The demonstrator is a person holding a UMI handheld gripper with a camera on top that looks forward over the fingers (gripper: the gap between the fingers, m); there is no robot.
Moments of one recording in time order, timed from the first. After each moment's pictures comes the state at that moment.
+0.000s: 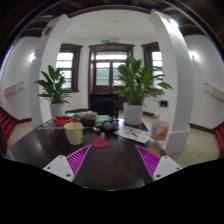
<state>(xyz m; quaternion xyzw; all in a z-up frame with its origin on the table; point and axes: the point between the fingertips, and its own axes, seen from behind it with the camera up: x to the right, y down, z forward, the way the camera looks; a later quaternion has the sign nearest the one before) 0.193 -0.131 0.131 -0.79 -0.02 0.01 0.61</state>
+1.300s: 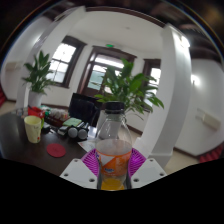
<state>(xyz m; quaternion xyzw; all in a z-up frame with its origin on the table) 0.328 -0.005 0.145 -0.75 -0.07 -0.13 0.64</state>
